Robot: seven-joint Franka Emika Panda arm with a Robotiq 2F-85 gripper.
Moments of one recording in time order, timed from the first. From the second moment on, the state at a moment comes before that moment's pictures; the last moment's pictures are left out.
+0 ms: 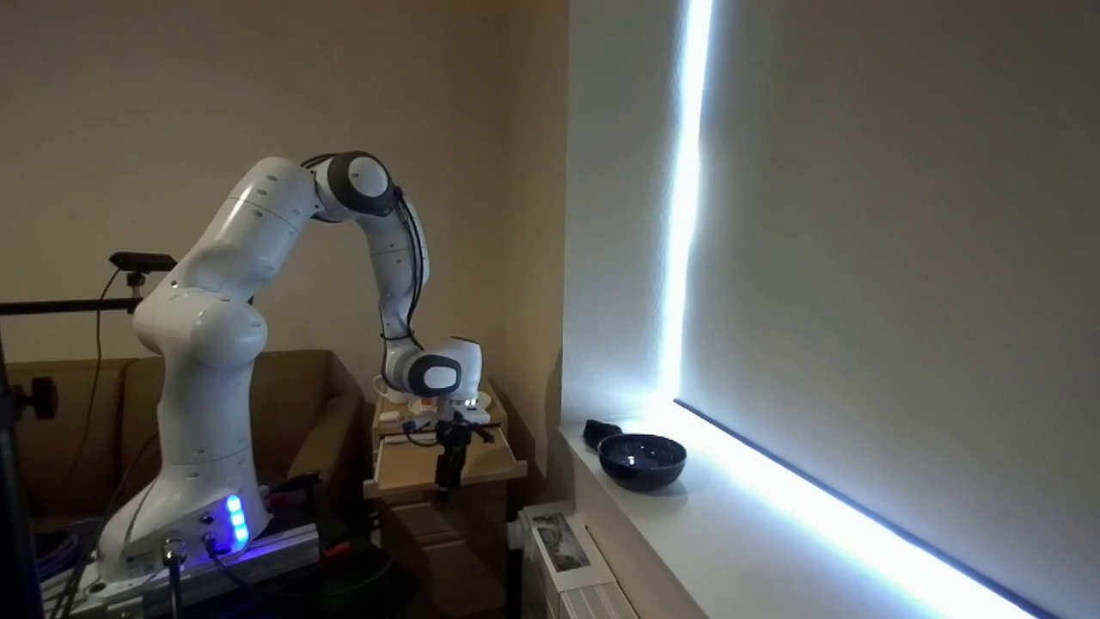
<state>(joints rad) 0.09 0.56 -0.20 -2.46 0.09 2.84 0.75</state>
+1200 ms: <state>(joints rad) 0.11 0.80 -0.13 -2.25 0.25 2.88 0.88</state>
